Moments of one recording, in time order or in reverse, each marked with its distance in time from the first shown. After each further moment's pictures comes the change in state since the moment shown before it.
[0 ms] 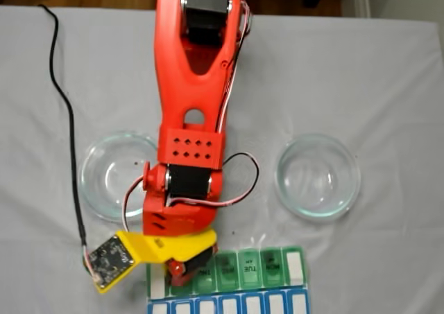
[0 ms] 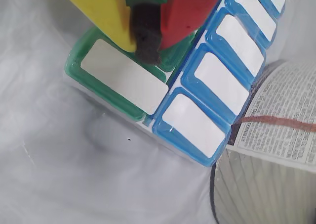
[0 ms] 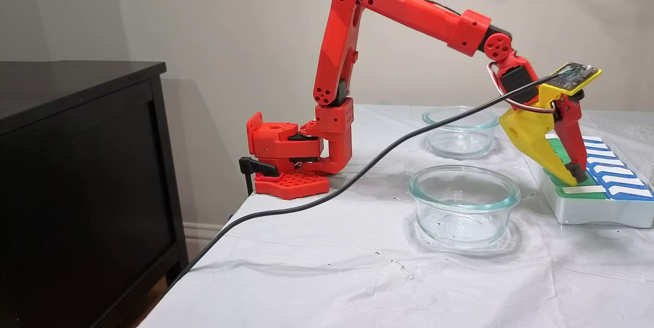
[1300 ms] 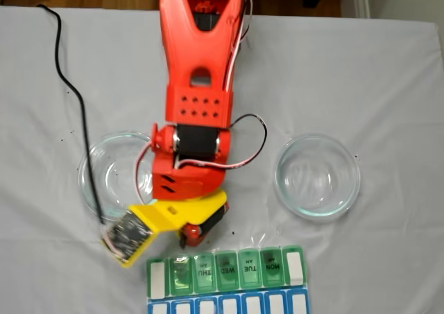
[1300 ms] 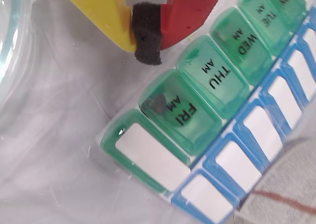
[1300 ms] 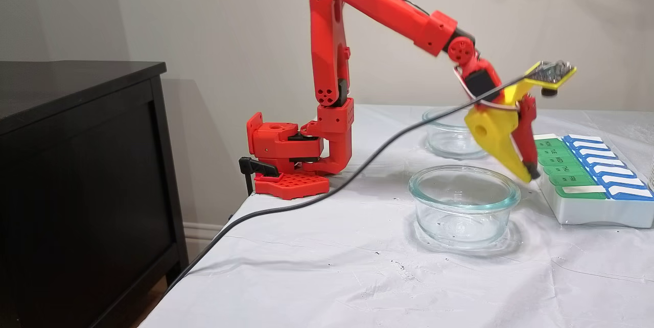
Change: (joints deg) arm 3.3 22.8 8.6 0.5 -2.4
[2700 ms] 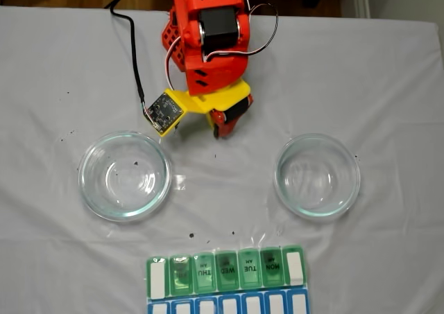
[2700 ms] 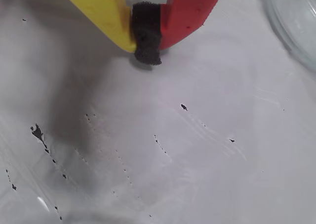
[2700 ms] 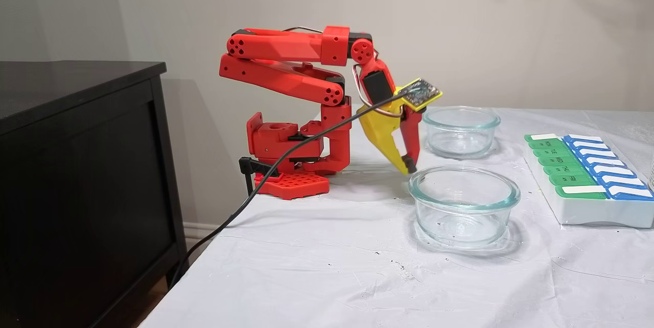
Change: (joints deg) arm -14.3 62.5 51.2 29.6 16.2
